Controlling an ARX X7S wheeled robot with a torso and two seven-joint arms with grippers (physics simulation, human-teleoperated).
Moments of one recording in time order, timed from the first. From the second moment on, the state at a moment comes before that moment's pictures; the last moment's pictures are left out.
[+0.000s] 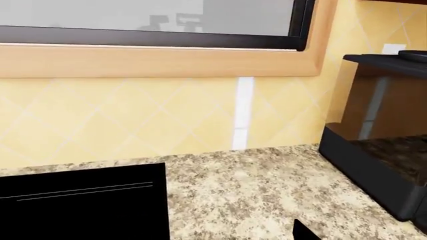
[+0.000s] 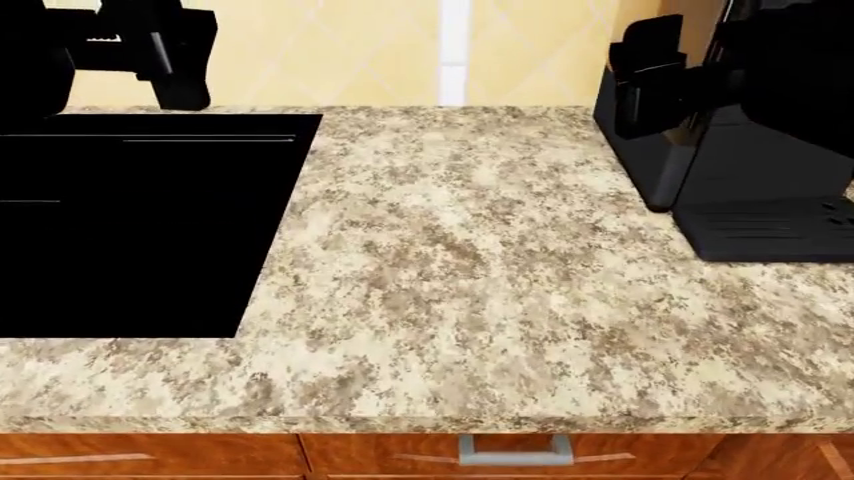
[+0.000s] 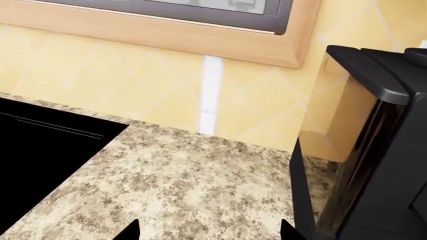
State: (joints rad) left arm -1.55 -0.89 0.50 0.15 -1.96 -1.05 -0.87; right arm 1.55 0.72 -0.37 -0.07 1.88 1.36 0.96
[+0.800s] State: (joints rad) left arm -1.54 -0.89 0.51 0.16 -1.94 -1.05 -0.86; right arm 1.50 0.76 -0.34 -0.18 1.87 1.31 0.91
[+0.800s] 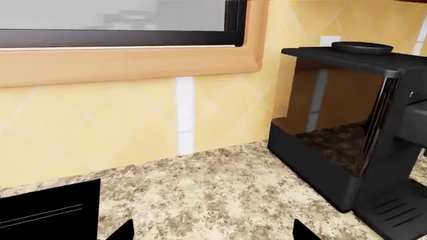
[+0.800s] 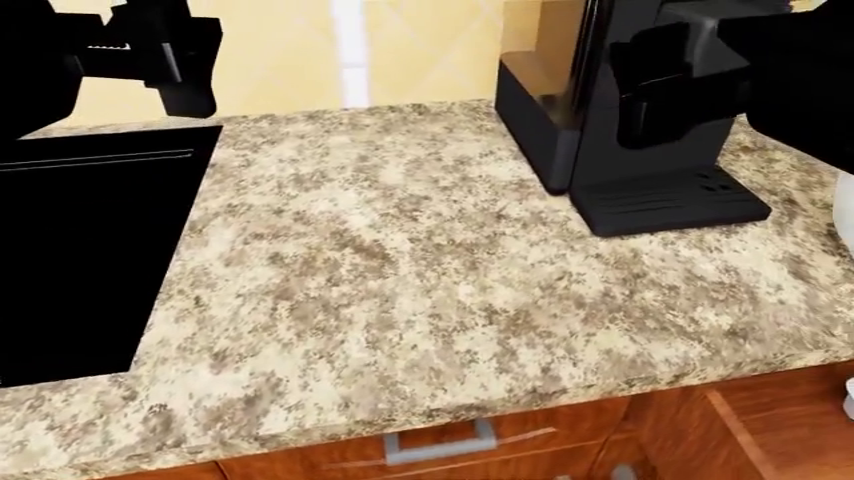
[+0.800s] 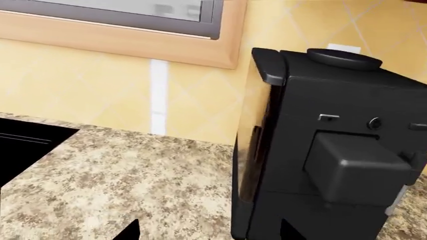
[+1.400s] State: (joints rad) left arm -1.55 -0.89 0.52 0.17 -1.95 -1.04 -0.86; right arm 1.50 0.79 -0.36 -0.20 1.90 1.31 0.92
